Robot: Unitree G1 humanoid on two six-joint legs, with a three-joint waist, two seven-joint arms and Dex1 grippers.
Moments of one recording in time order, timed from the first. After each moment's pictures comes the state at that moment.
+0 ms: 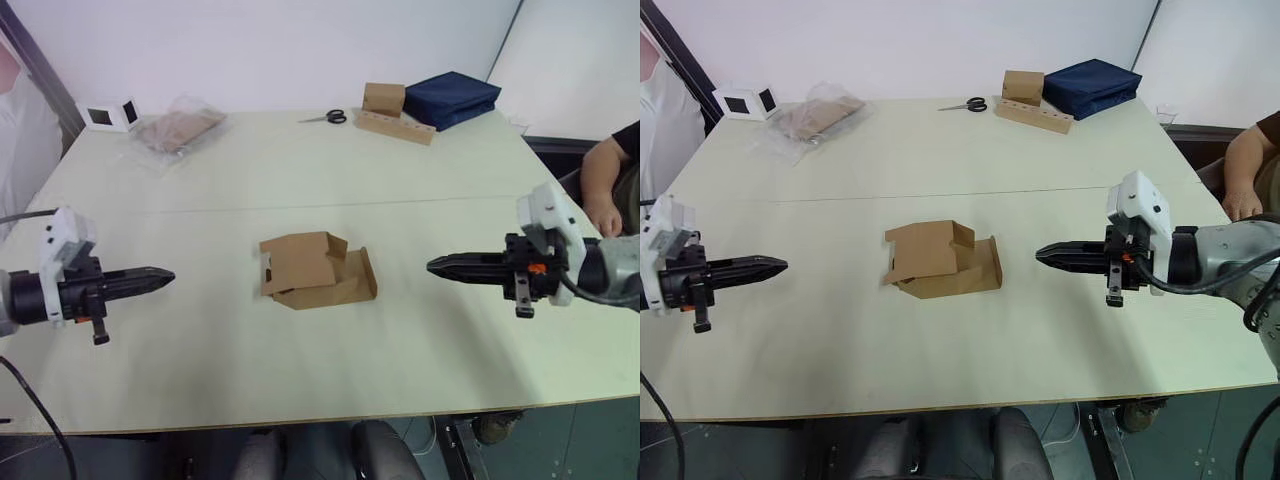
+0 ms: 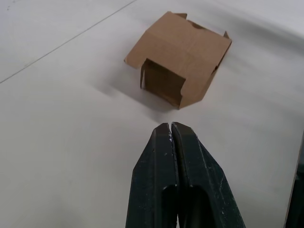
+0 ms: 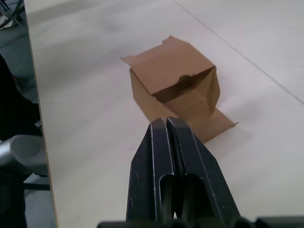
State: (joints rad) left arm -0.07 1.08 0.49 -0.24 -0.77 0.75 -1.15; right arm -0.32 -1.07 -0.28 -0.47 0.84 0.84 1.05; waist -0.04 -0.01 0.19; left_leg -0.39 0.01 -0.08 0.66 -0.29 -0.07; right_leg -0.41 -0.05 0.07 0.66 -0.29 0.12
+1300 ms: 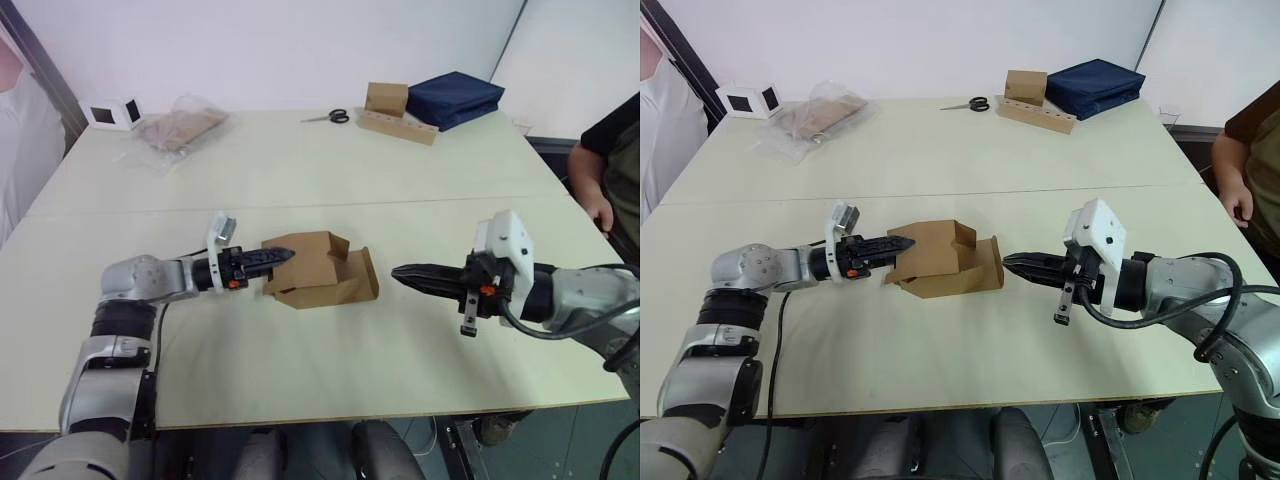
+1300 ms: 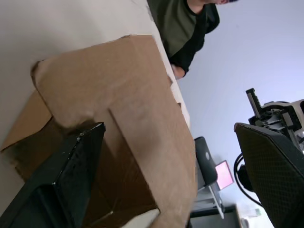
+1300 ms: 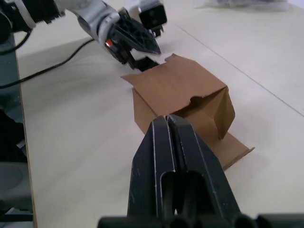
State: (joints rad) left arm -0.74 0.50 0.06 0.55 -0.77 1.16 -1.10; right arm -0.23 -0.92 -0.22 -0.66 0.87 0.80 0.76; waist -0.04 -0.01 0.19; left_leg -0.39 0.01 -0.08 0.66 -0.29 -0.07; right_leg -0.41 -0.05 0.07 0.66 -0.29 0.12
